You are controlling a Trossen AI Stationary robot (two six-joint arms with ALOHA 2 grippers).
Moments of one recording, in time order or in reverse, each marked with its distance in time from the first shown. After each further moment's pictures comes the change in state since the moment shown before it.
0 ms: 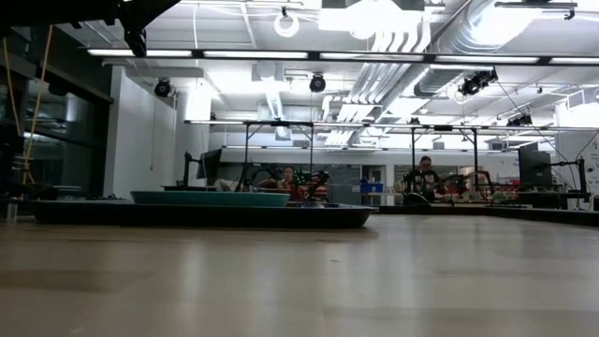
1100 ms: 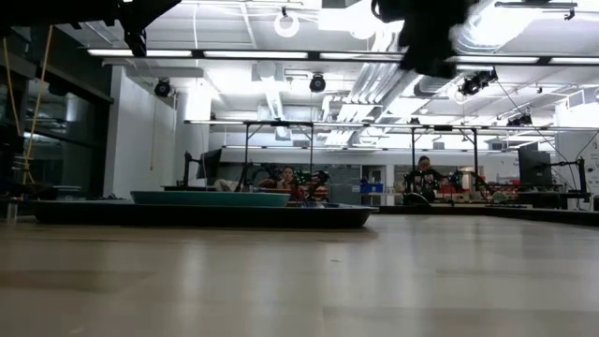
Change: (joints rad) left arm 0.000 0.000 0.000 -0.007 0.000 -0.009; right arm -0.843 -0.003 0.000 0.446 -0.043 -1.150
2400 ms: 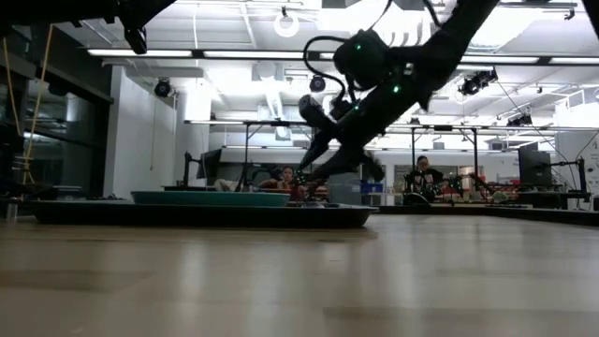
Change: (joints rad) left arm 0.000 0.000 0.000 0.023 0.004 0.008; right arm -0.280 0.458 -0.197 0.956 0.482 0.234
